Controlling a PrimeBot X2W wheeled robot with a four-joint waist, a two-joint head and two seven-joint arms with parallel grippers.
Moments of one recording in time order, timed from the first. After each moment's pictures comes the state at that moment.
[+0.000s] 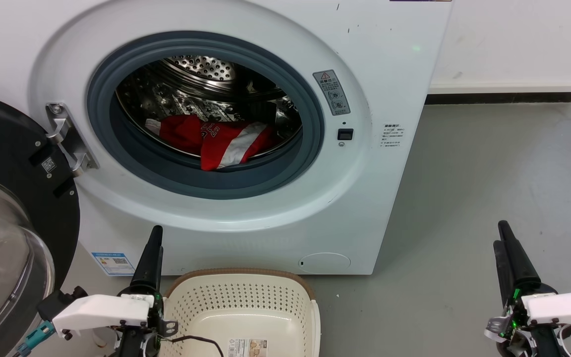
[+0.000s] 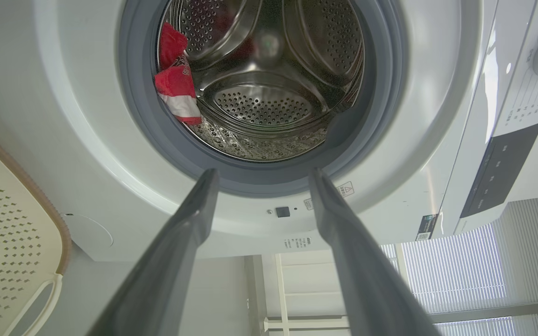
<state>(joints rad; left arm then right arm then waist) -0.09 0.05 0.04 0.23 -1.43 -0.13 0.03 -0.06 -0.05 -0.09 0.21 1.44 0.13 0.03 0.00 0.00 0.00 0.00</state>
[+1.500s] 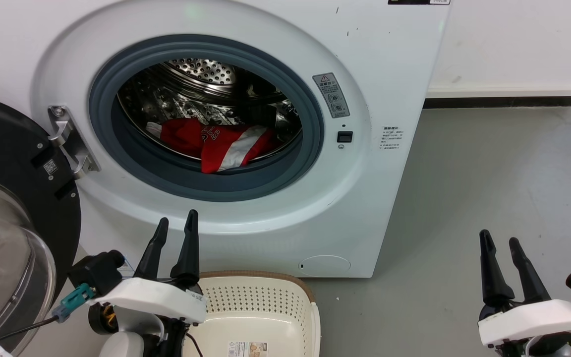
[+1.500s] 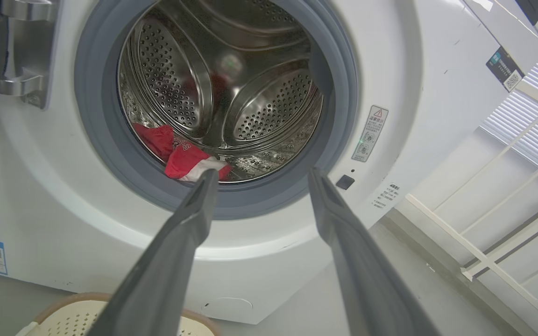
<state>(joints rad) -0.12 0.05 -0.06 0.18 -0.61 -0.13 -0.12 0.00 -0.05 -0.06 0.12 0.53 0.13 -0.12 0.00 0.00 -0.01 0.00</state>
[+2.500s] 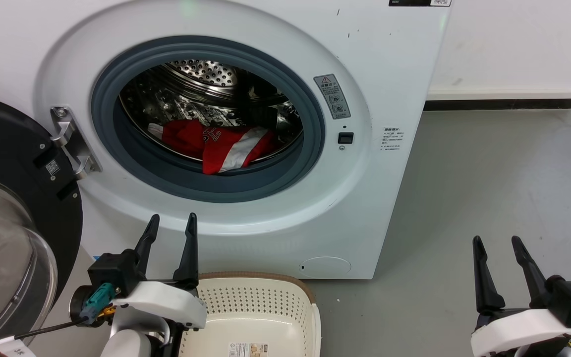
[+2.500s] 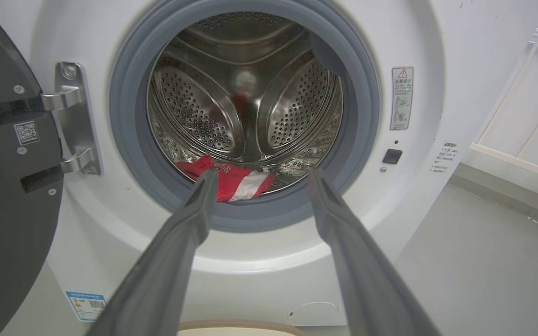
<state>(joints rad) -0.13 0.09 -0.08 0.22 -0.29 -0.07 -0.20 0.02 -0.05 -0.06 0.10 0.17 0.13 -0.19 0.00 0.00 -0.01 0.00</state>
